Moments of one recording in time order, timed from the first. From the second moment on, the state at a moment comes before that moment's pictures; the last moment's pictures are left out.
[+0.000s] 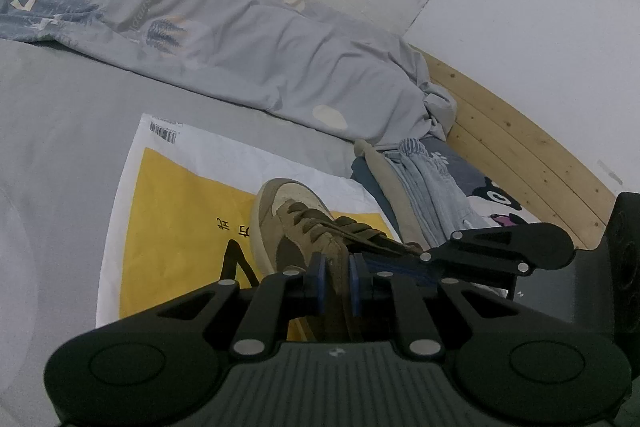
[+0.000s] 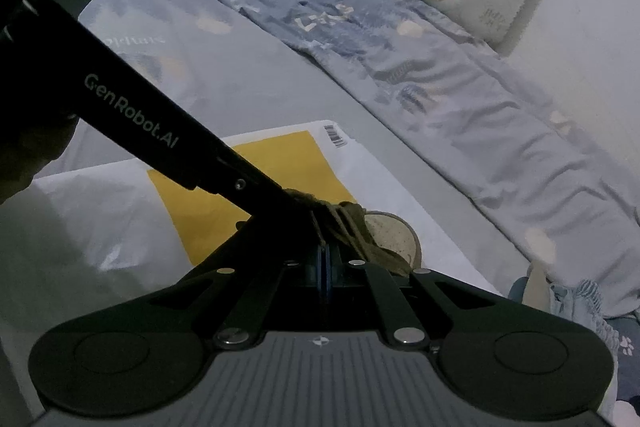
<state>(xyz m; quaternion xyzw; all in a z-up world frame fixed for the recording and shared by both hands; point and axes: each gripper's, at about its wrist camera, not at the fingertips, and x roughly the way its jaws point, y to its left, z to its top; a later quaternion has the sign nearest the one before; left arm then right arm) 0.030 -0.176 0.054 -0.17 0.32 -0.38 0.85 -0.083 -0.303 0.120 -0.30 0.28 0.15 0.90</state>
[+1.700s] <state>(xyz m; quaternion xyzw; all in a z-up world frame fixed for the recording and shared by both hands) 0.026 -0.178 0.057 -0.17 0.32 -0.38 0.85 -0.074 -0.287 0.106 -0.35 0.29 0.17 0.87</state>
